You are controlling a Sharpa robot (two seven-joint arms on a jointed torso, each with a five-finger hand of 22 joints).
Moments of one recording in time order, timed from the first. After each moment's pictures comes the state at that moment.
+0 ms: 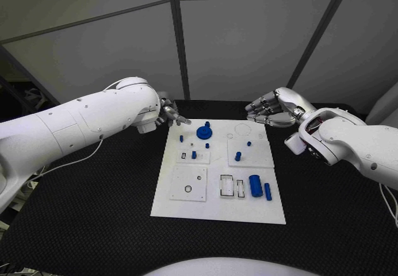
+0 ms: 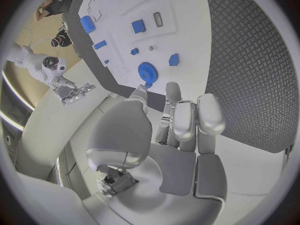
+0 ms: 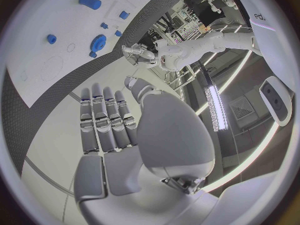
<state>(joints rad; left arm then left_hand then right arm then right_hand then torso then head) 1.32 -0.60 0.04 1.10 -1.10 0.16 -0.52 1.15 -0.06 -0.03 0.23 0.17 0.92 0.09 0.36 0.47 1.20 0.01 0.81 0.66 1.47 -0.06 1.24 1.16 0.20 1.35 0.06 1.23 1.19 1.25 -0.81 0.00 1.44 -0.86 -0.31 0.19 1.42 -0.14 0.31 0.09 0.35 0.97 0.23 0.07 0.07 1.06 0.18 0.11 0.06 1.10 0.14 0.07 0.12 0.18 0.82 0.26 0.18 0.11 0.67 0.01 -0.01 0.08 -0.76</state>
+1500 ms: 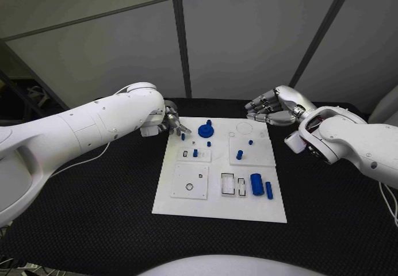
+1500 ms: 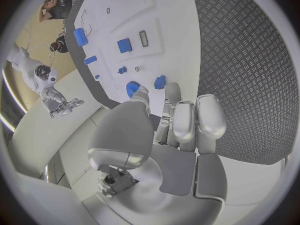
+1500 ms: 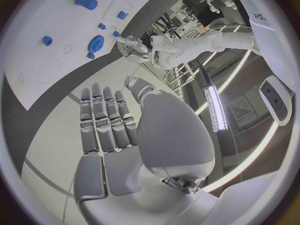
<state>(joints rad) 1.30 -0.52 0.02 0.98 -1.10 0.29 -0.52 1.18 -0.02 -0.07 0.26 0.17 0.99 0.08 0.37 0.44 1.21 0.01 0.82 0.64 1.47 -0.06 1.25 1.18 0.20 1.37 0.05 1.25 1.22 1.25 -0.80 0.00 1.43 -0.86 -0.31 0.19 1.42 -0.14 0.31 0.09 0.35 0.97 0.23 0.07 0.07 1.06 0.18 0.11 0.06 1.10 0.14 0.07 0.12 0.18 0.82 0.26 0.18 0.11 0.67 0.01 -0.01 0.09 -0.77</state>
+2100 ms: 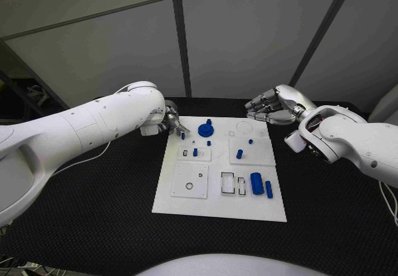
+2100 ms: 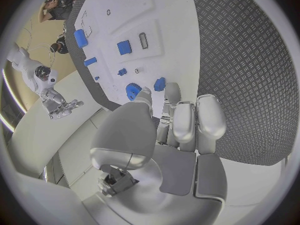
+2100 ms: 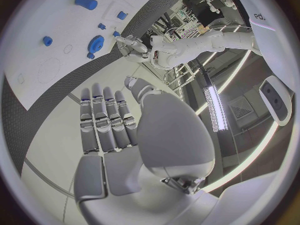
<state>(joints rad) 1.30 -0.51 0.02 0.96 -1.10 0.31 -0.52 1.22 0.01 -0.06 0.25 0.17 1.00 0.08 0.37 0.43 1.21 0.01 0.83 0.63 1.47 -0.06 1.26 1.18 0.20 1.37 0.05 1.25 1.23 1.25 -0.80 0.00 1.43 -0.86 -0.31 0.19 1.42 -0.14 0.31 0.09 0.35 0.97 0.23 0.07 0.07 1.06 0.18 0.11 0.06 1.10 0.14 0.07 0.12 0.18 0.82 0.26 0.18 0.11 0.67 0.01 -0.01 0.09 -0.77</state>
